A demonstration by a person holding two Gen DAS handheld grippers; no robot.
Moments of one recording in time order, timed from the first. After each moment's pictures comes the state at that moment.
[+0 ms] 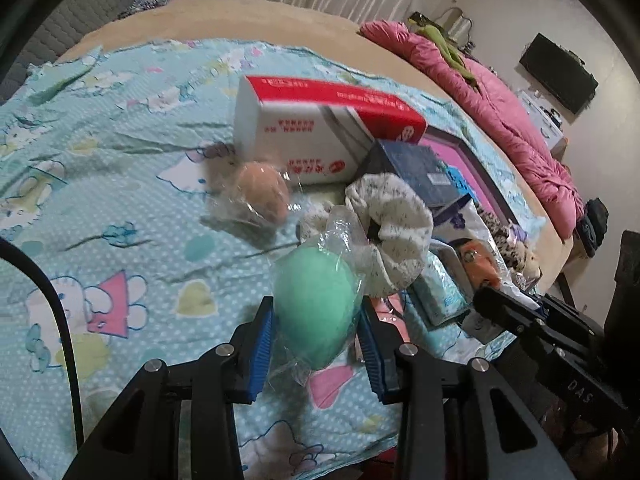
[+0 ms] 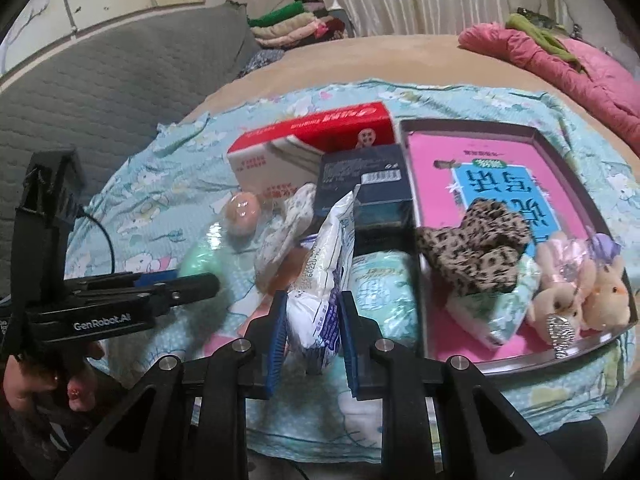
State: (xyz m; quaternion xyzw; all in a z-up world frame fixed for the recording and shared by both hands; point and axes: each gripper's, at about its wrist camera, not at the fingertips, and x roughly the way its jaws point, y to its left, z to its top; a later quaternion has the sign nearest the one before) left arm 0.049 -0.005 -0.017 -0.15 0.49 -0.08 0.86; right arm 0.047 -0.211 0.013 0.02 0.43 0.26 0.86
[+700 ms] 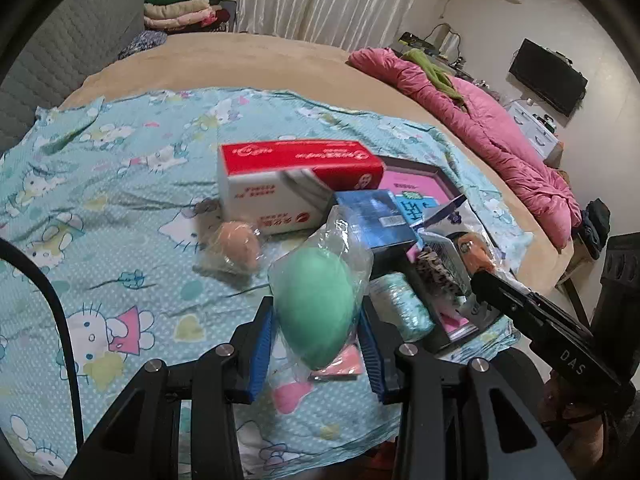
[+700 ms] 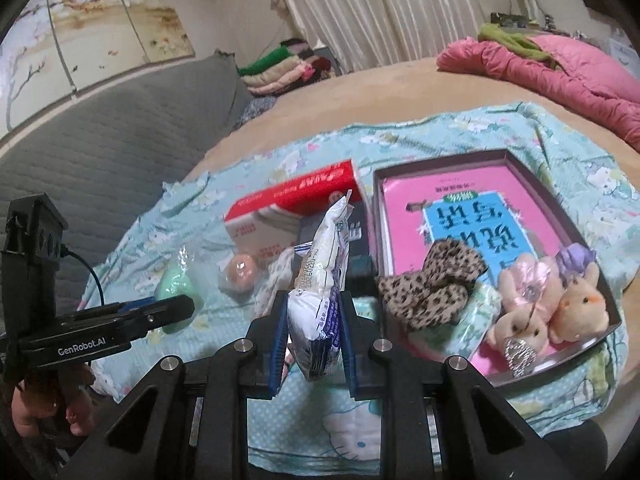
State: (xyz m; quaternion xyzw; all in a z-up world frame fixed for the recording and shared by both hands) left arm 0.038 -0.031 0.039 -0.12 0.44 -0.07 0.89; right arm 0.050 -0.256 0.047 0.09 0.37 0.26 0.89
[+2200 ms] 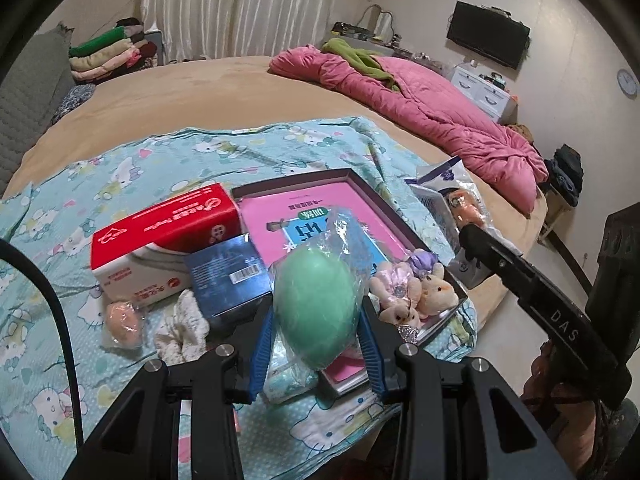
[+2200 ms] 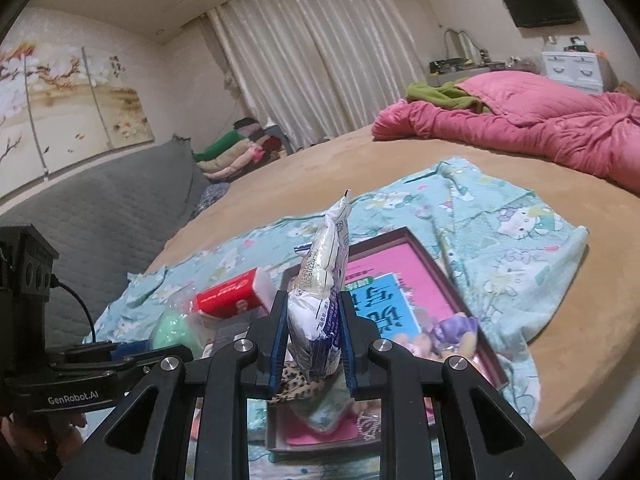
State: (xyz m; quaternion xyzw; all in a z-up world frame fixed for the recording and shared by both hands) left arm 0.078 -0.161 0.080 -0.04 0.43 -0.15 0.89; right arm 0.052 -0.373 0.082 0.16 0.26 0.16 0.94
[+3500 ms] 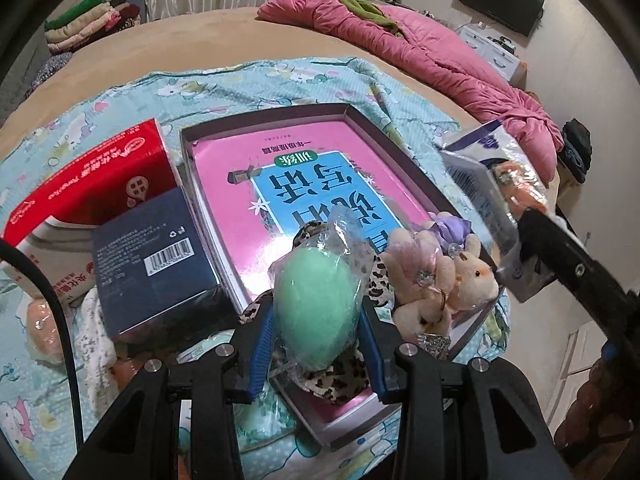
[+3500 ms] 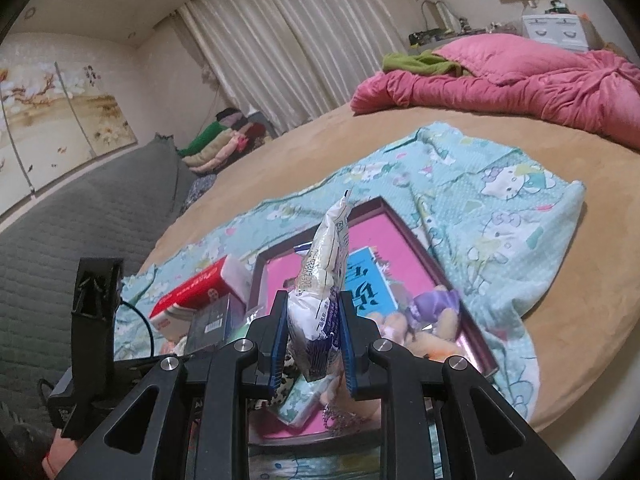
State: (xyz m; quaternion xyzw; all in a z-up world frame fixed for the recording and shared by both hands) left arm 0.139 -0.203 -0.004 -0.03 0.50 -0.16 0.85; right arm 0.074 -0.392 0.046 0.19 0.31 0.16 0.92
